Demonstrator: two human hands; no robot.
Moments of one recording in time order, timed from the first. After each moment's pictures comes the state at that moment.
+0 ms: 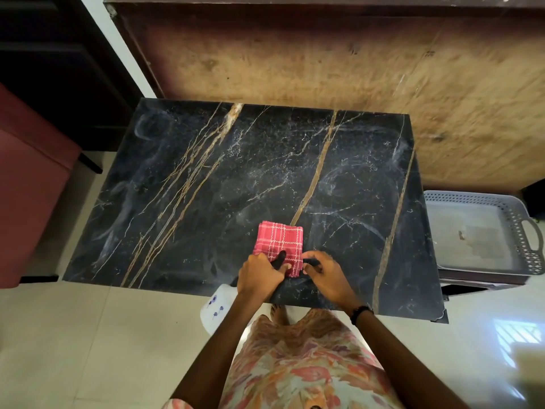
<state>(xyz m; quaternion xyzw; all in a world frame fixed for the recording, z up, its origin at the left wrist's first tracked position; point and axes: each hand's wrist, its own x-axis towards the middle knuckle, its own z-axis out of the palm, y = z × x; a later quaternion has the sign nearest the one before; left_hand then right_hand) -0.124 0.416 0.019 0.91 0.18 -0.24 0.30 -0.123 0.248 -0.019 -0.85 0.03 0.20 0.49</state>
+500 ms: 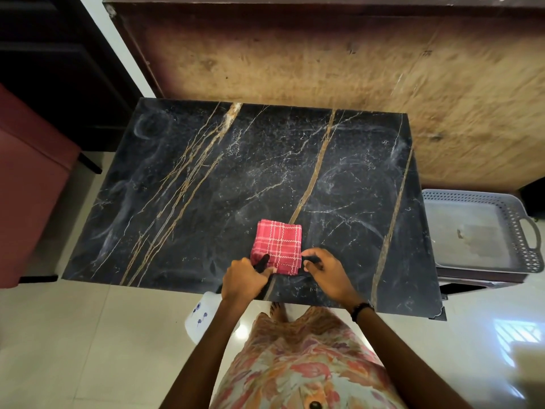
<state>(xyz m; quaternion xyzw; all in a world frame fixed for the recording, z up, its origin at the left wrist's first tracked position) -0.138 0.440 0.016 0.89 0.23 -0.25 0.30 -0.123 0.242 -0.019 -0.84 0.03 0.21 0.50</state>
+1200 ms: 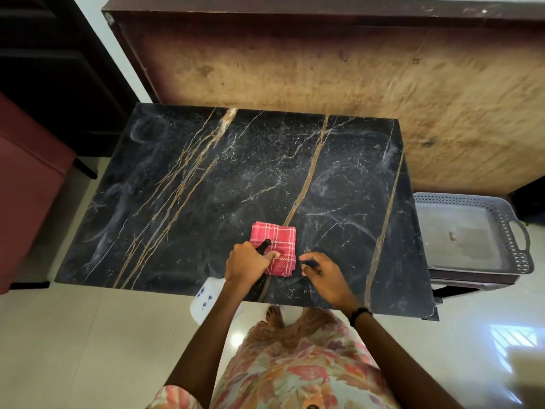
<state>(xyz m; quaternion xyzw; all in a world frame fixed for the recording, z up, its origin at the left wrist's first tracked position) -0.109 0.425 0.027 0.89 0.21 -0.21 0.34 -0.131 0.233 -0.019 -0.84 0.03 0.20 0.50</state>
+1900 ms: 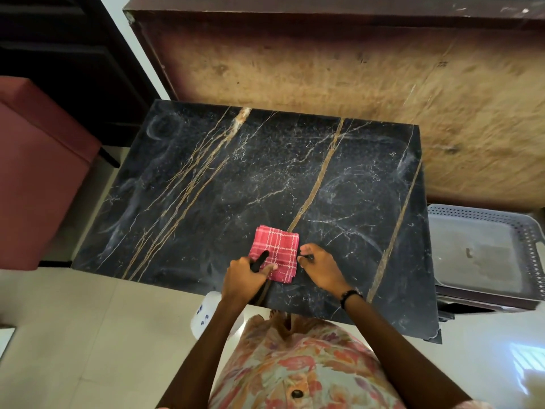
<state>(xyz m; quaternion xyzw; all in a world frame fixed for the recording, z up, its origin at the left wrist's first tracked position) -0.129 0.426 0.014 0.86 0.26 -0.19 0.39 -0.080 0.241 -0.009 -0.87 0.02 0.26 0.42</state>
